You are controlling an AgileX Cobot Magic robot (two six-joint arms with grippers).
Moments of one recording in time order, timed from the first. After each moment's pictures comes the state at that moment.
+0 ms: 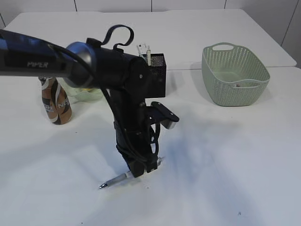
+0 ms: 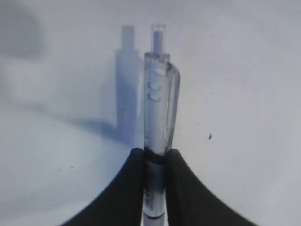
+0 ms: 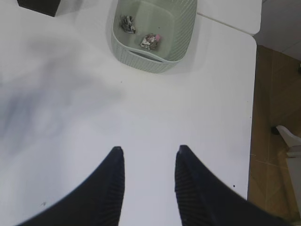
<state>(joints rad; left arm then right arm) -0.69 2.22 -1.62 -0.13 1.08 0.34 0.33 1.18 -1.41 -0.32 1.26 0.04</state>
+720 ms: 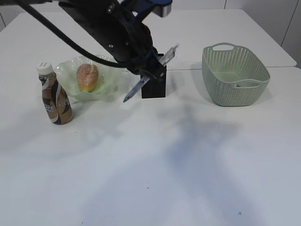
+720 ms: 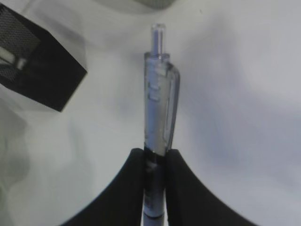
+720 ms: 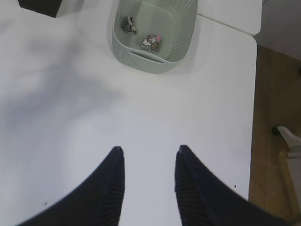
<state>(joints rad) -0.66 1.87 -1.62 -0.09 0.72 0.28 0.33 1.17 -1.41 -0.32 1.26 0.04</state>
